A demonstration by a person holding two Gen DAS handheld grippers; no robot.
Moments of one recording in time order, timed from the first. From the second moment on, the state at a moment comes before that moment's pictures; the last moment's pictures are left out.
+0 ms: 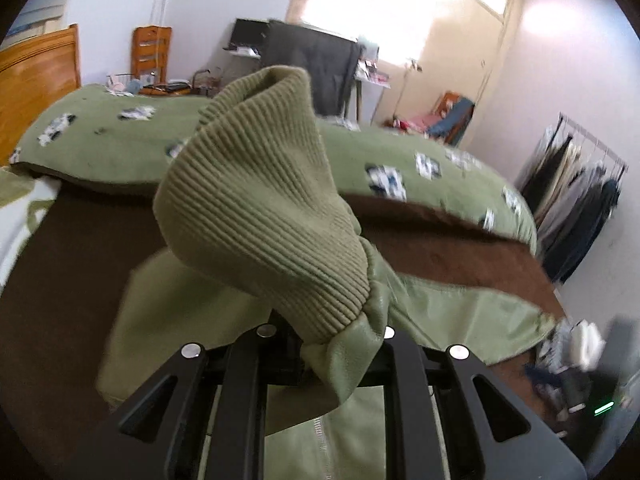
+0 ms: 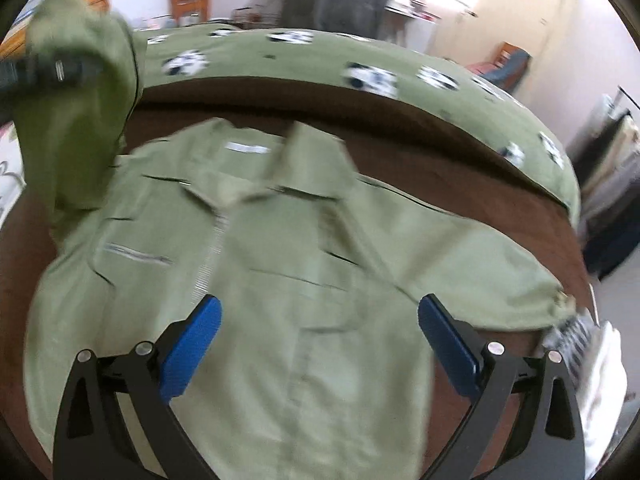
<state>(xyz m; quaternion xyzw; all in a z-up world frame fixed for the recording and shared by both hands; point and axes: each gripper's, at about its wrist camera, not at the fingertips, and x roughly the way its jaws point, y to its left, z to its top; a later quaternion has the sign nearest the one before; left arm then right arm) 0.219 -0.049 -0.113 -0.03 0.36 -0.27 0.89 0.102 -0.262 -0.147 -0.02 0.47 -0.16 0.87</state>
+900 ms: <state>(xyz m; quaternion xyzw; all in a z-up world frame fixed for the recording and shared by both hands) 0.181 -0.108 -0.172 0.08 0.43 -0.27 0.86 0.082 -0.303 -0.144 0.00 0.46 -0.15 0.88</state>
